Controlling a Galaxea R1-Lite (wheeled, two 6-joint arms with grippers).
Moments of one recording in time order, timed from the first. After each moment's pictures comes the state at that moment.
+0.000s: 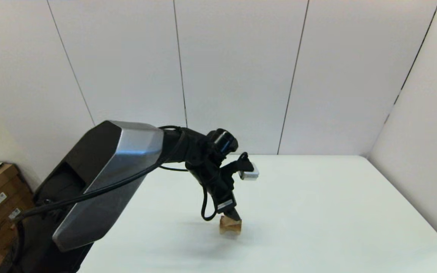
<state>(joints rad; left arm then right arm) -0.65 2.44 -1.94 0.64 -0.32 0.67 0.00 0.00 0.00 0.00 0.02 -0.06</state>
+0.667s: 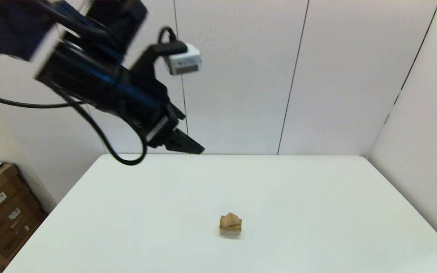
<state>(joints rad) -0.57 1.75 -1.90 0.89 -0.24 0.47 0.00 0.00 0.00 0.00 0.02 -0.06</state>
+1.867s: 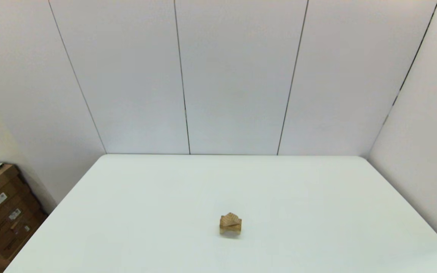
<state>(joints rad) -0.03 0.21 -0.87 0.87 -0.04 0.23 0.00 0.00 0.00 0.00 0.02 -0.06</state>
